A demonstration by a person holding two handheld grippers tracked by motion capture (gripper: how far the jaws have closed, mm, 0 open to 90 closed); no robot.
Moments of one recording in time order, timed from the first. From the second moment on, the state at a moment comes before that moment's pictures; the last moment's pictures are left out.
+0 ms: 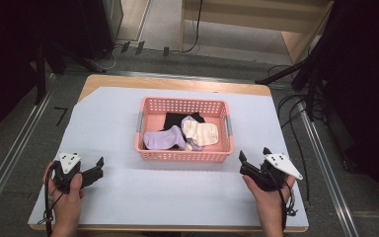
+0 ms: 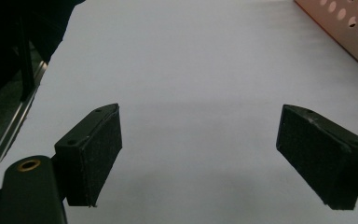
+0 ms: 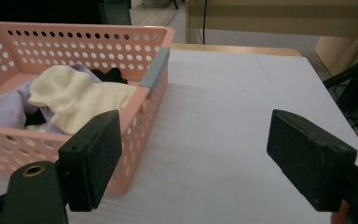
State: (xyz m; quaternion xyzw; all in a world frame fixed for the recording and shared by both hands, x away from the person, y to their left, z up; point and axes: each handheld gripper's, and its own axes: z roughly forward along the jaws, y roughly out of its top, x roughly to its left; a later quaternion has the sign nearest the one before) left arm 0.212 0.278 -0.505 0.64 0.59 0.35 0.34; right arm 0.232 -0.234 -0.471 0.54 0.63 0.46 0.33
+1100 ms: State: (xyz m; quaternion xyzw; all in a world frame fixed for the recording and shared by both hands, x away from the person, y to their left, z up) left arm 0.212 0.278 -0.505 0.65 0.59 0.35 0.34; right arm 0.274 -0.138 -0.448 0.49 0.67 0.48 0.27
